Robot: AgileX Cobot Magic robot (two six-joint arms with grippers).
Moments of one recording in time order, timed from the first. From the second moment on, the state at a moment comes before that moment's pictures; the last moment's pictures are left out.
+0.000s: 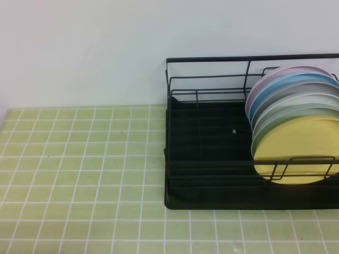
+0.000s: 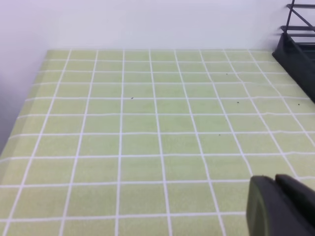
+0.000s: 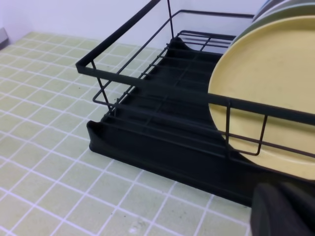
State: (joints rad) left arm -0.18 -0.01 0.00 0.12 0.33 -0.26; right arm 0.07 0.42 -0.17 1.10 0.38 -1.11
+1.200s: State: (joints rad) left arm -0.18 -0.01 0.00 0.12 0.33 -0.26; right arm 0.07 -0.04 0.03 -0.08 0.30 0.11
